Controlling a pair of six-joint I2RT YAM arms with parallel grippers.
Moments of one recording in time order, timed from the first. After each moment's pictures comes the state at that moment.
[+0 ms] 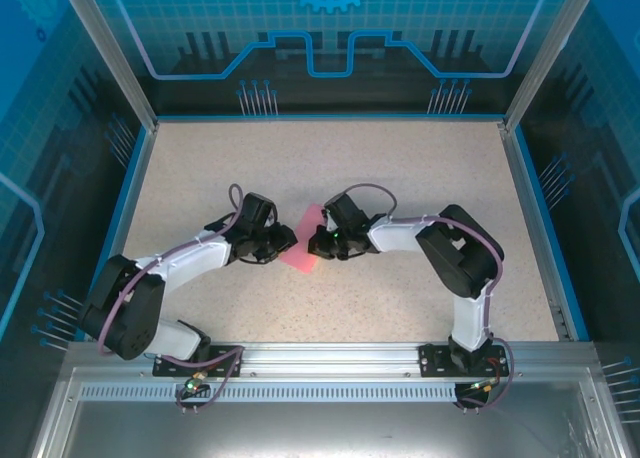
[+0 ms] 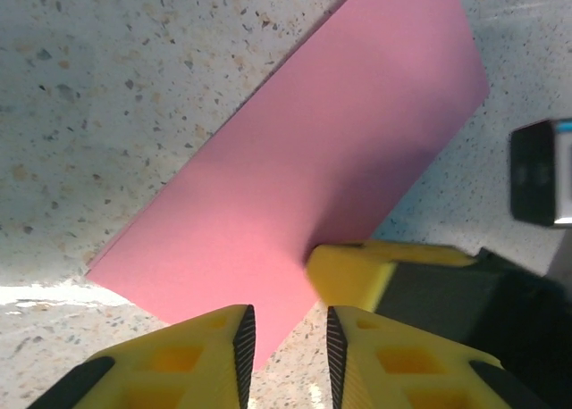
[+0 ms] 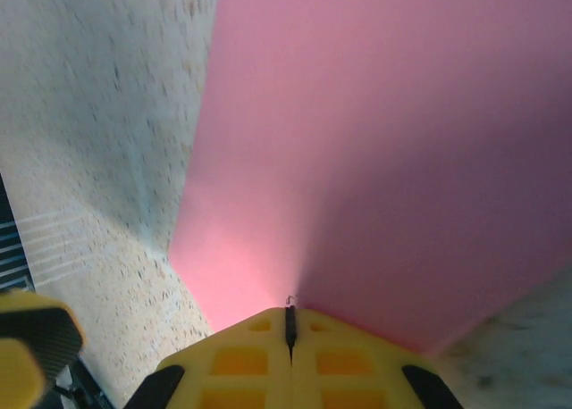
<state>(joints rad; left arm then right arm) -0.45 1.41 0.72 -0.28 0.25 -1.02 0.70 1.91 1.03 -0.05 -0.41 0.92</state>
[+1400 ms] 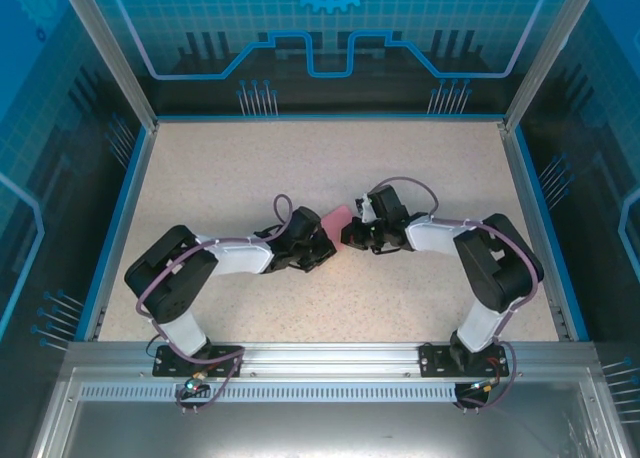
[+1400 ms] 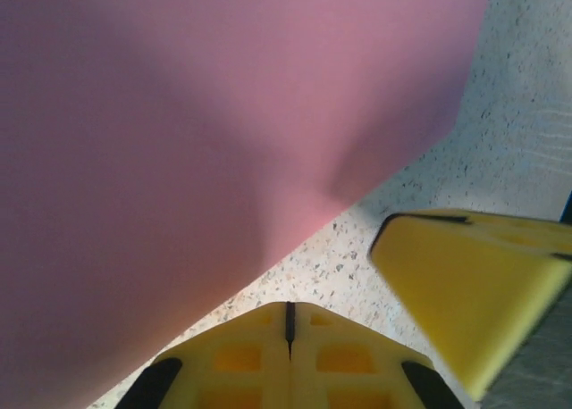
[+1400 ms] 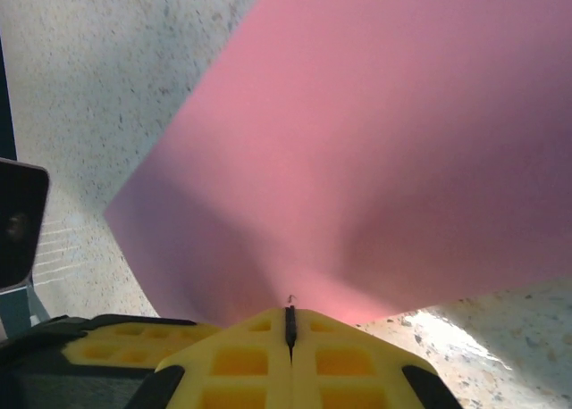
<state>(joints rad) -0.71 1.70 0.77 0.10 0.18 -1.29 0.51 1.74 0.83 -0.01 -0.50 0.74</state>
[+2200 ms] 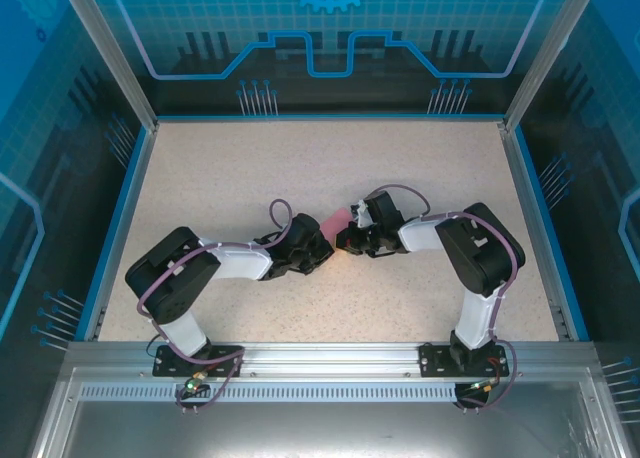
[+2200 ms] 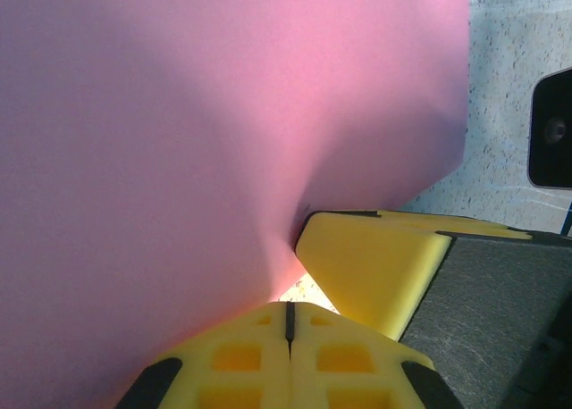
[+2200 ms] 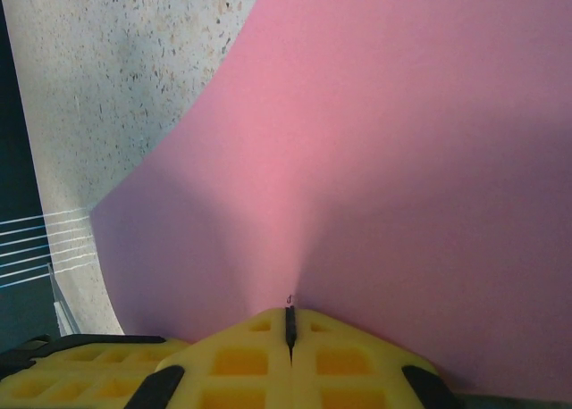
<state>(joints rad) -0.73 1.70 0.72 0.19 0.10 -1.33 0.51 1.86 0.82 0.13 -0.58 0.77</state>
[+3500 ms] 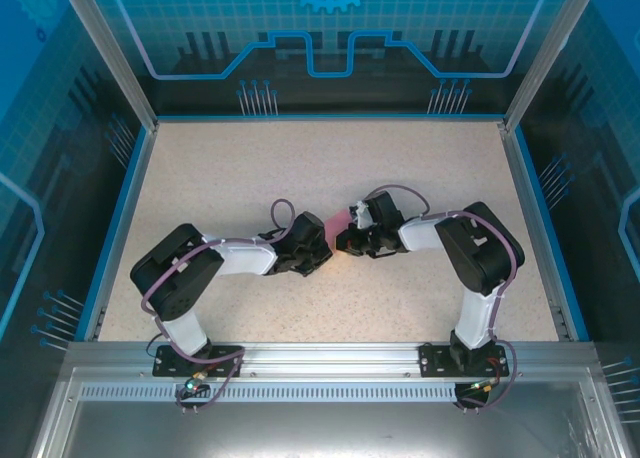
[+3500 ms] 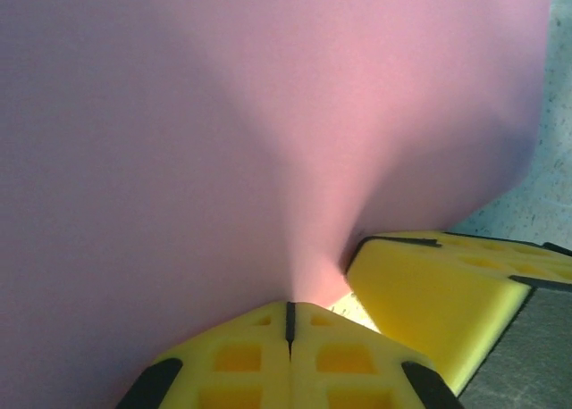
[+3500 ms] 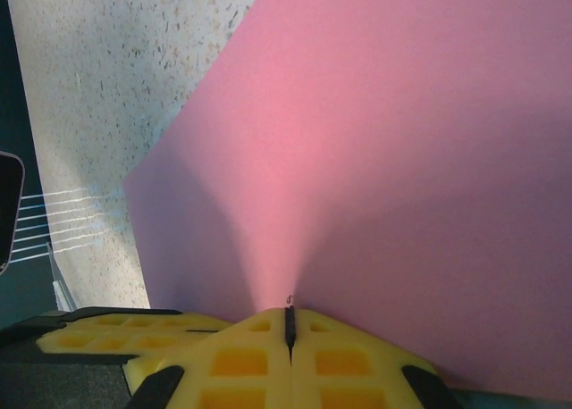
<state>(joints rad) -0.73 1.73 0.79 0.01 0.08 -1.36 0.49 1.87 0.83 0.09 -0.61 0.71</state>
